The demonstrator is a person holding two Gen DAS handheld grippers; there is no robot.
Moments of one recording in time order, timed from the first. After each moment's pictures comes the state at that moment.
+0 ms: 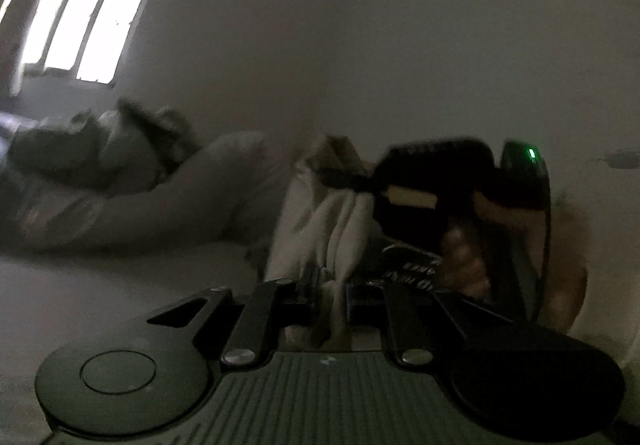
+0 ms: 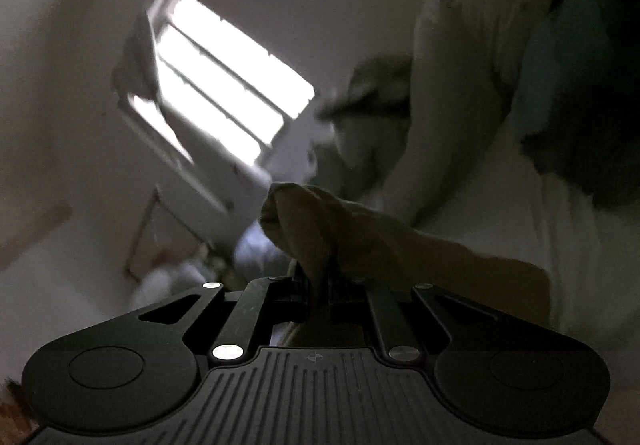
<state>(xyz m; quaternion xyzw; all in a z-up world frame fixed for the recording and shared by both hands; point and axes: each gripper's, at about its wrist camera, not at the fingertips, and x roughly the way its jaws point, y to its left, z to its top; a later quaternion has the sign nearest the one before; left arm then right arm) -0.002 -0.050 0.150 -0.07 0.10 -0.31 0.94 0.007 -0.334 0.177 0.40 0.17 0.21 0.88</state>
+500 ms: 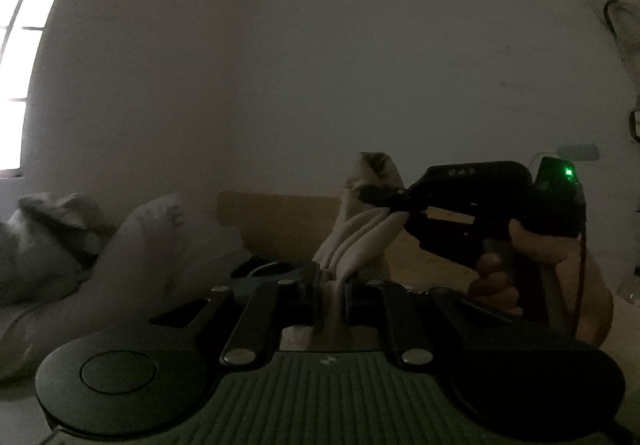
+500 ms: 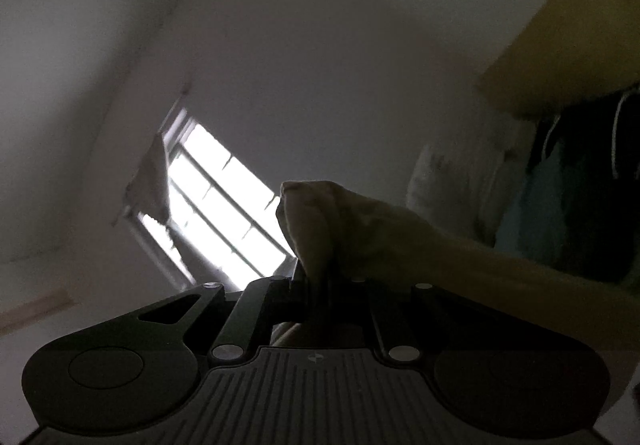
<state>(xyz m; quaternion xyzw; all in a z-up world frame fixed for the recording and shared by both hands) 0.108 -0.153 0.196 0.02 0.05 -0.41 0.91 -0.010 -0.455 0.232 0.40 0.01 0.13 0.91</state>
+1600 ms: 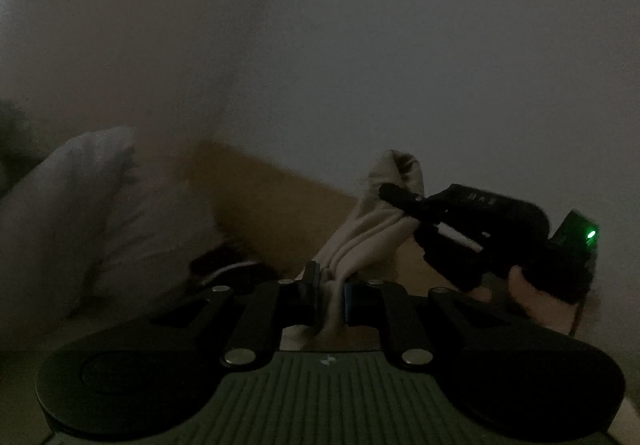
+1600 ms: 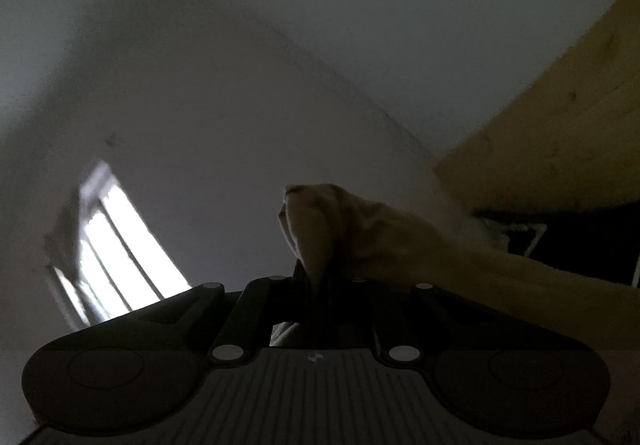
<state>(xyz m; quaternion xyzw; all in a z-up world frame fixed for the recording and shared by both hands) 0.411 -0.280 0.175 -0.10 0.16 -0.42 0.89 0.345 -0.622 0.221 0.36 -0.01 0.03 0.93</state>
